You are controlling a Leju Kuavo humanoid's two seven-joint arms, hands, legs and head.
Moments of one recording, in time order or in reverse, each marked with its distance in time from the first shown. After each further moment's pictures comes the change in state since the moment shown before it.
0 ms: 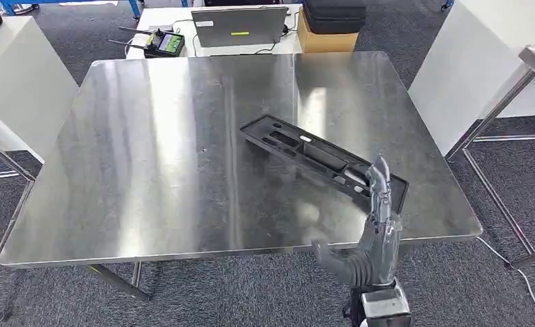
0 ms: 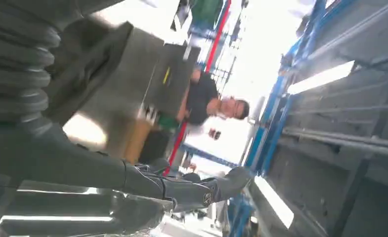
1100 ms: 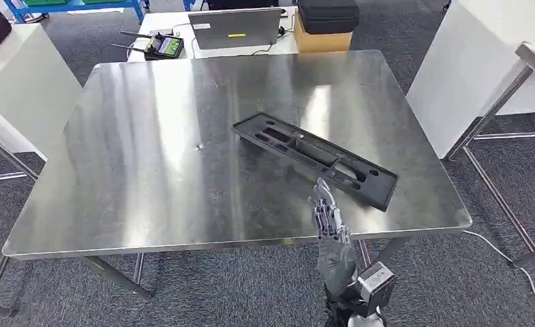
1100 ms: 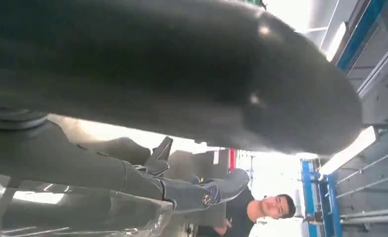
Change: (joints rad) left arm -0.006 -0.132 0.193 0.000 0.203 0.232 0.061; right arm -0.043 0.029 -0.025 0.297 -0.323 0.384 -0.061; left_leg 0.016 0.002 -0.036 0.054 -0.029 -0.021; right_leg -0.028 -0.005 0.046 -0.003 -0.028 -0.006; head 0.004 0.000
